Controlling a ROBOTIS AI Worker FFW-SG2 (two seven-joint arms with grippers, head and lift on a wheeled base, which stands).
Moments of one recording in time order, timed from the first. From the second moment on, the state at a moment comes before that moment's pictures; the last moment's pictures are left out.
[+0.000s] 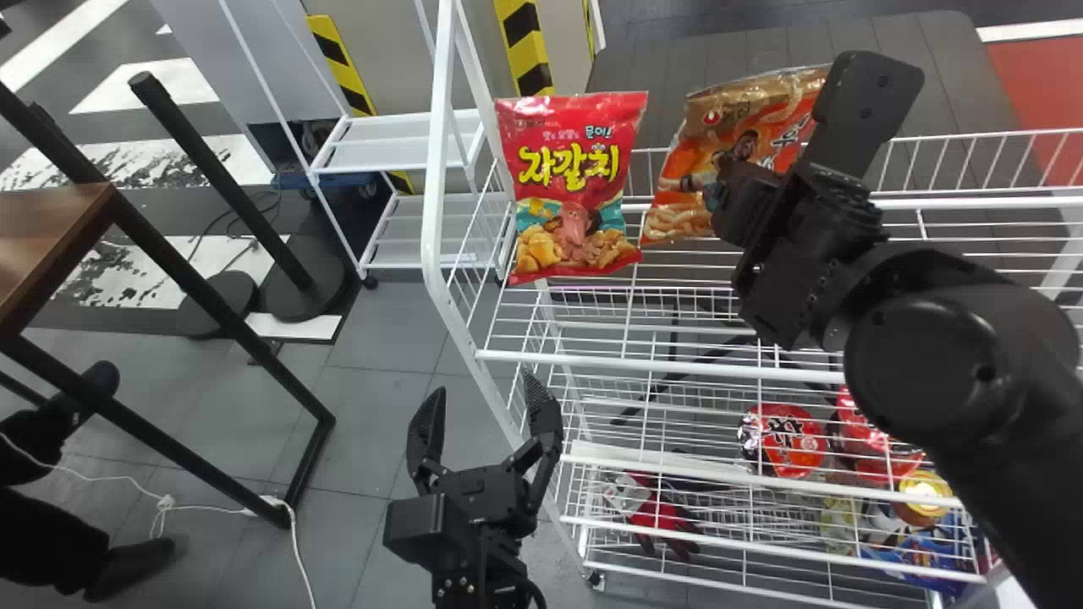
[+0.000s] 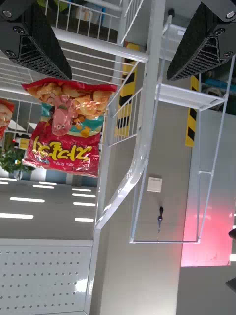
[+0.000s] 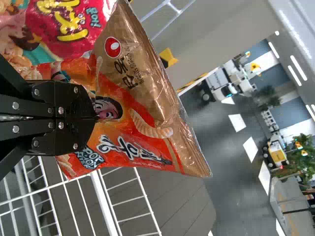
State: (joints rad) left arm 0.46 0.15 -0.19 -1.54 0.14 -0.59 0.38; right arm -0.30 -0.01 0.50 -1.62 -0.81 0.42 -0.73
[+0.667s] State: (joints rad) left arm 0.46 0.15 -0.18 -1.53 0.14 -0.60 0.38; right arm -0.35 -0.01 0.51 -1.49 -0.90 0.36 -0.66
